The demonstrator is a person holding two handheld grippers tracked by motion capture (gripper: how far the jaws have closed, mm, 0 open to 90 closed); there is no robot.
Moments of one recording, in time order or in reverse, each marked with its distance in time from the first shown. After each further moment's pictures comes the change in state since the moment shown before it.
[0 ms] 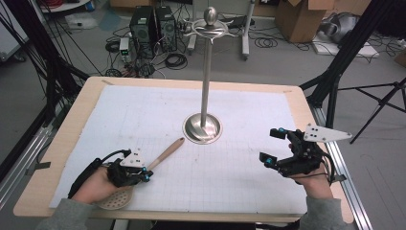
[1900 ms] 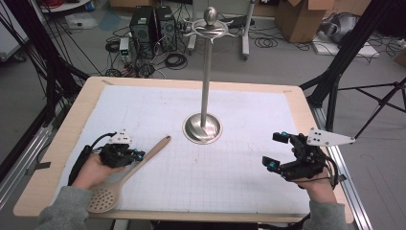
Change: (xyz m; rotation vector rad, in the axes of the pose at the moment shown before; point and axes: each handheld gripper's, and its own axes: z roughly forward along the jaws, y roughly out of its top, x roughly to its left) left arm 0.054 -0.008 -0.003 -0.110 0.080 -0.200; right arm 0.002 -0.007 -0.008 0.006 -0.007 0.012
